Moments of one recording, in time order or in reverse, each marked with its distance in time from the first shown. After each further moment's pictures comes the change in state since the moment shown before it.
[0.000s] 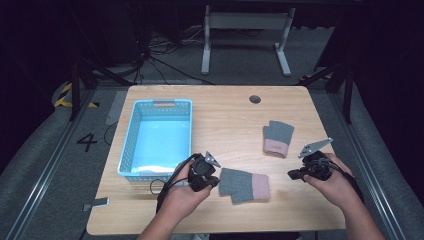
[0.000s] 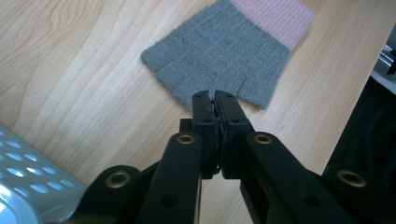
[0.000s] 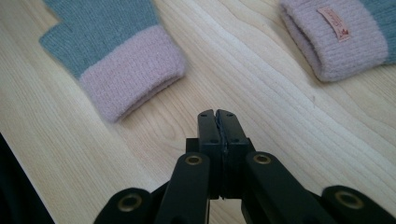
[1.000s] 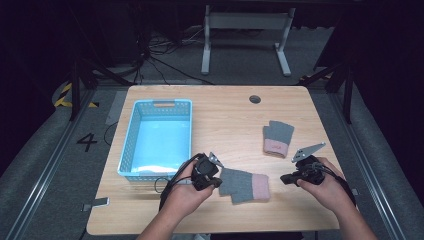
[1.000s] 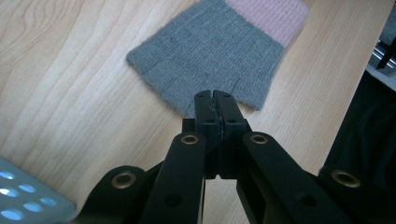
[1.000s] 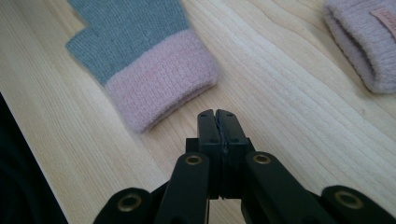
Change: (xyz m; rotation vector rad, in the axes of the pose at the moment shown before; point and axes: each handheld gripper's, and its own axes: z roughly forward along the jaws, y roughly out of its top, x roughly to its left) left arm 0.001 0.004 0.012 0.018 -0.049 0.016; right arm 0.013 0.001 0.016 -0.021 0.064 -0.006
